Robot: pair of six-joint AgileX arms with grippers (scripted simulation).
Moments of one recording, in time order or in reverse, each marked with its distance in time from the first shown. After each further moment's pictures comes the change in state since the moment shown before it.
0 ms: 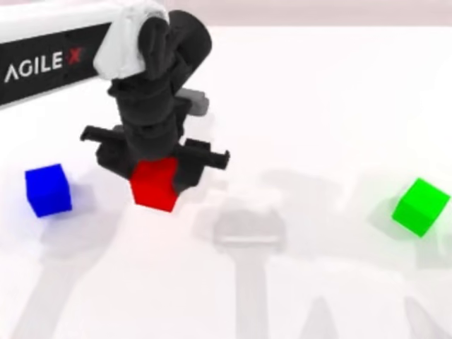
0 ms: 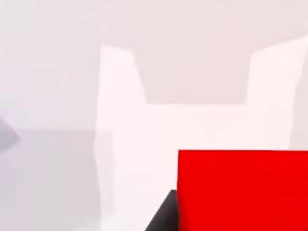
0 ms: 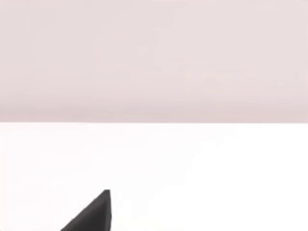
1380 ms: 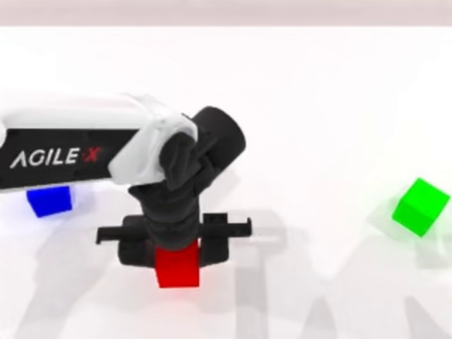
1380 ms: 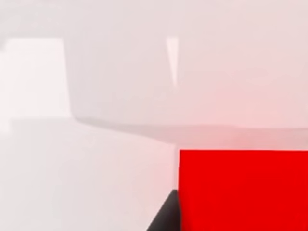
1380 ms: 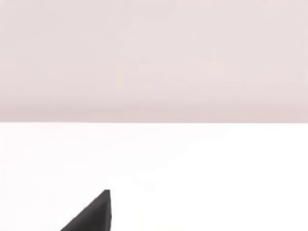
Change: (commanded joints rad) left arm -0.186 -0.131 -0.396 0.265 -0.011 -0.489; right arm 0.000 0.000 0.000 0.000 0.000 0.000
